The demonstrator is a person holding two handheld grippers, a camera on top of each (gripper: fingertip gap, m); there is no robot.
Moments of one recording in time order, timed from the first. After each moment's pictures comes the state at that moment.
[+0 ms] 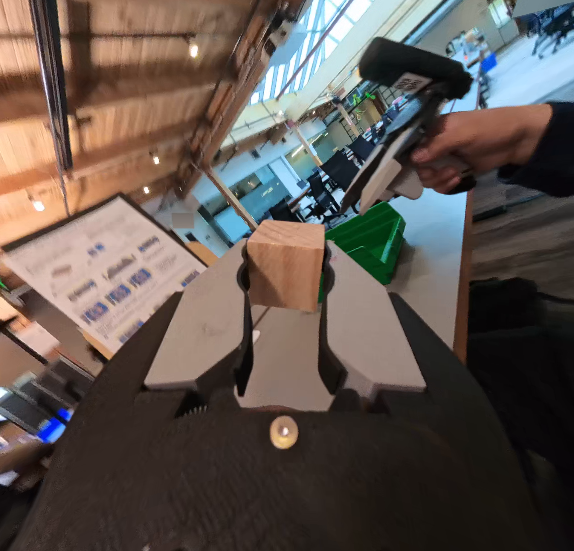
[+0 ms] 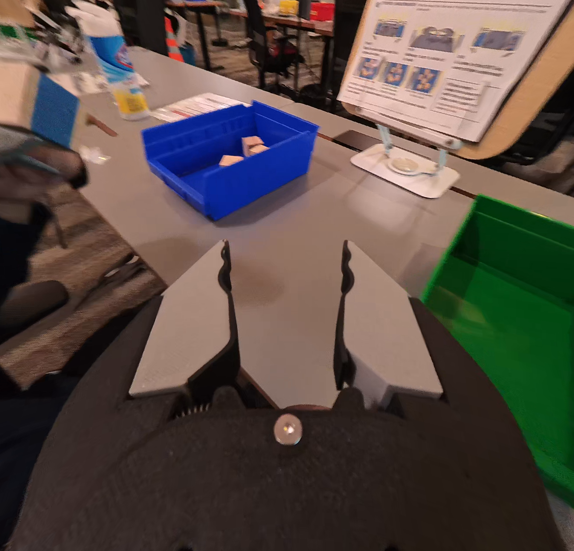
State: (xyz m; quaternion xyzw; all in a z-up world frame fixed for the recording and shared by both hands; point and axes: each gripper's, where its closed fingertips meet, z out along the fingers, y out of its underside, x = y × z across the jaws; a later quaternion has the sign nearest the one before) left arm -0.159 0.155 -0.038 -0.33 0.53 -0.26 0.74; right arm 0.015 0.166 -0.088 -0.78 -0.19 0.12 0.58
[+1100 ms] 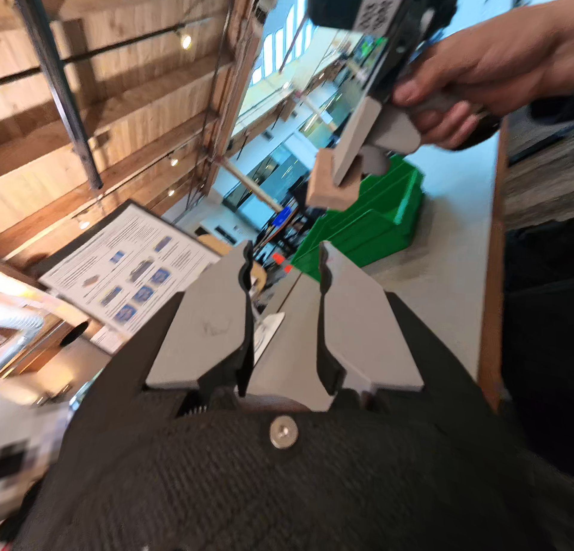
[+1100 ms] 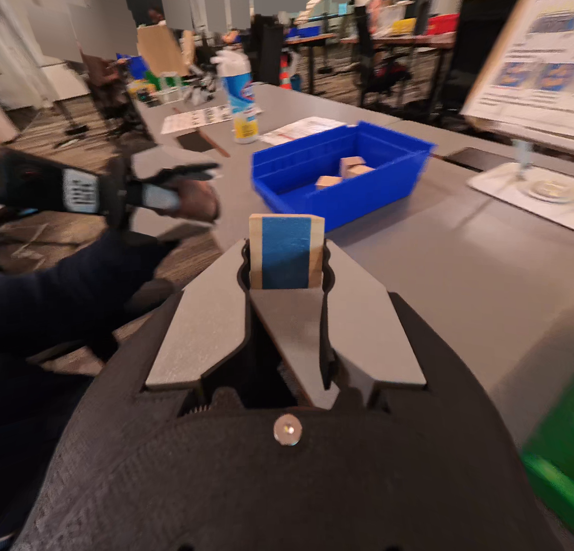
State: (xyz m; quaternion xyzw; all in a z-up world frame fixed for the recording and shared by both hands) left arm -0.133 0.152 -0.077 -0.30 0.56 -0.16 0.76; right arm -0.061 0.155 -0.086 -0.74 -0.26 0.27 0.57
